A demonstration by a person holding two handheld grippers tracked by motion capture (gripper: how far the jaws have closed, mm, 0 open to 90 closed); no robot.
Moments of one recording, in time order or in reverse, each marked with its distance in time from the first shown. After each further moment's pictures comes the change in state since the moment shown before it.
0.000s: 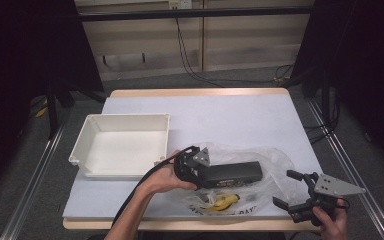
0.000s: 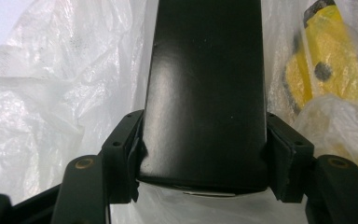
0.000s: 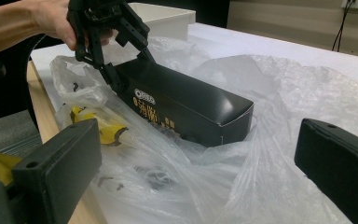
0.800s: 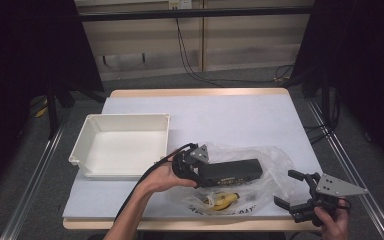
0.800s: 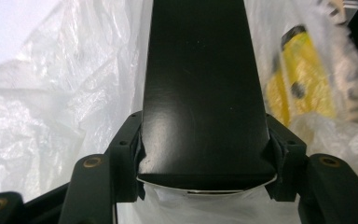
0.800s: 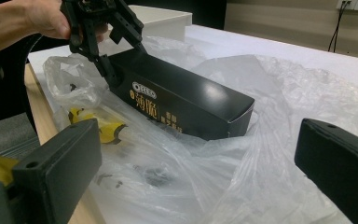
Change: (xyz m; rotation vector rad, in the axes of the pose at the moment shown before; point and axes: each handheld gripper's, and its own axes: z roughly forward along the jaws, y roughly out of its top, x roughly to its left) left arm 0.000 0.005 -0.012 -0.051 -0.017 -0.033; right arm -0.001 -0.001 -0.003 -0.008 -0.011 0.006
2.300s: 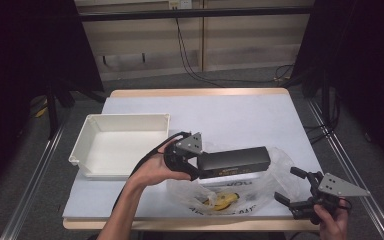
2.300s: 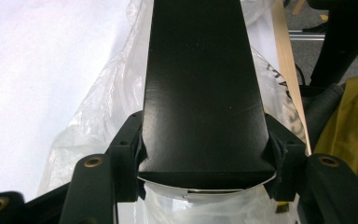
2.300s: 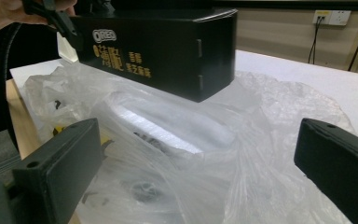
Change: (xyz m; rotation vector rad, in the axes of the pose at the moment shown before) left arm -0.007 0.020 -0.056 -0.147 0.008 0.083; right arm -0.001 0.000 0.000 -0.061 -0.061 0.012
